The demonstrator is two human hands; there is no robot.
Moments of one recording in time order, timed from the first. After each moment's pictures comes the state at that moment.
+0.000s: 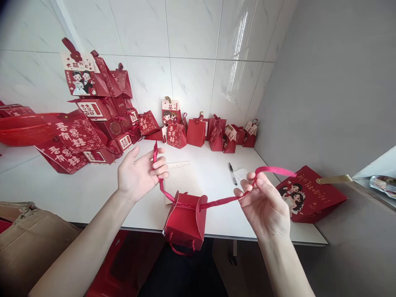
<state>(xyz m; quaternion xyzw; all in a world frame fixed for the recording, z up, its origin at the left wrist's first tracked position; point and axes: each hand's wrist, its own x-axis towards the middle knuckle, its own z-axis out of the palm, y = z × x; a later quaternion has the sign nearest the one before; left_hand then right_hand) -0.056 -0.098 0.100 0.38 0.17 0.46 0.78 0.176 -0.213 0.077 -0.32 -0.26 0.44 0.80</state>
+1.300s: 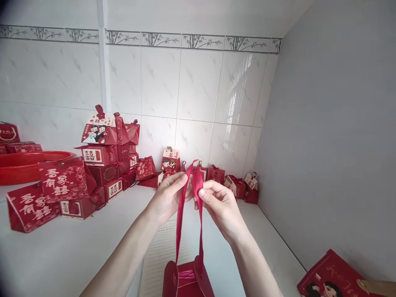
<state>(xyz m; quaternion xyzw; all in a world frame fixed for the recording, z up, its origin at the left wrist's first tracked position) 0.030 -0.034 0.142 0.51 0.03 0.50 0.70 0.168 -0.082 0.134 -0.20 -0.62 0.44 0.61</state>
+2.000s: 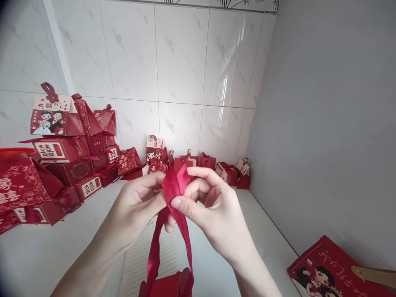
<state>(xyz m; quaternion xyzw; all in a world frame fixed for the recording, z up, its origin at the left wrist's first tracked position) 0.033 -0.060 0.151 0.66 0.12 0.45 0.59 0.174 -0.103 0.146 -0.27 -0.60 0.40 0.64</state>
